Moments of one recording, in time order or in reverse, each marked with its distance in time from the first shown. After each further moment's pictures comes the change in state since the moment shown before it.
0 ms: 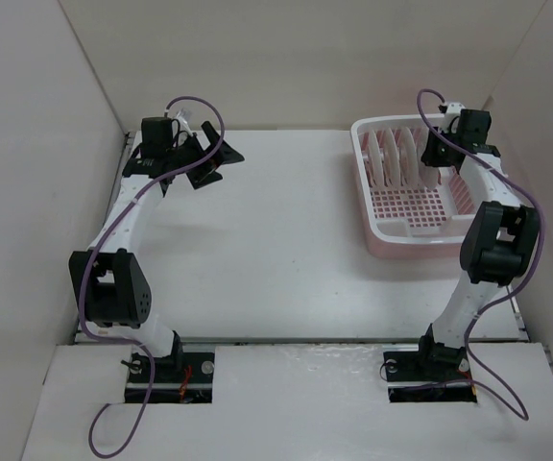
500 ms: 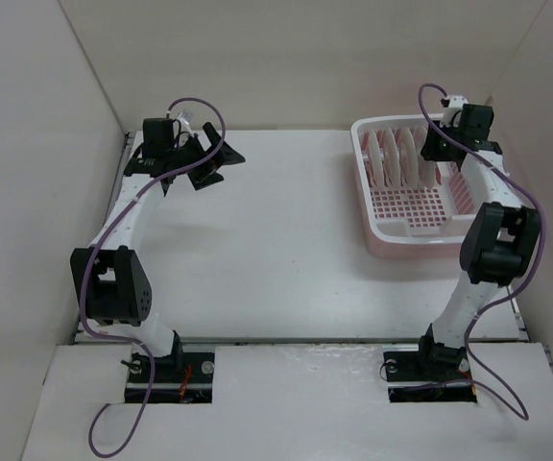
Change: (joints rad) left arm 0.000 0.017 0.000 0.000 0.015 0.000; right arm 0.005 -0.001 0.032 0.004 0.002 0.001
